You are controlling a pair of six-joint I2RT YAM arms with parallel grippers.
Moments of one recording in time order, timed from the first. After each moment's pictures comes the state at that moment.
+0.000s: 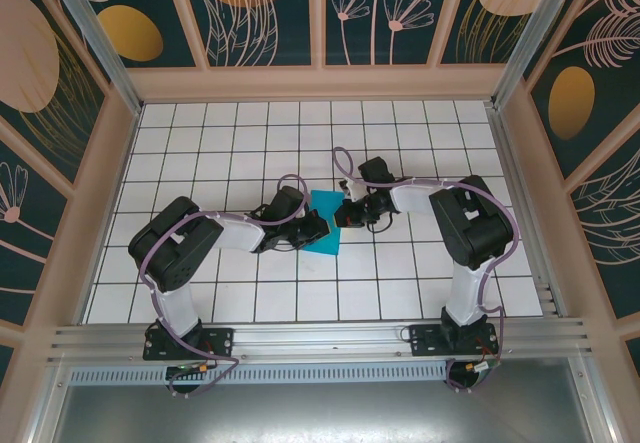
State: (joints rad) left arm -0.71 1.83 0.76 0.30 0.38 -1.11; right arm 0.50 1.89 1.00 -0.26 -0.62 0.28
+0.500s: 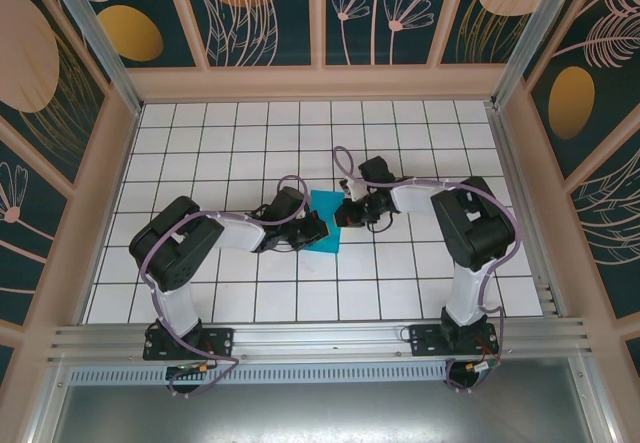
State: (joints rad) left arm -0.71 1.84 0.77 0.27 0.38 -1.11; right arm 0.50 1.87 1.00 -0.27 -0.62 0.30
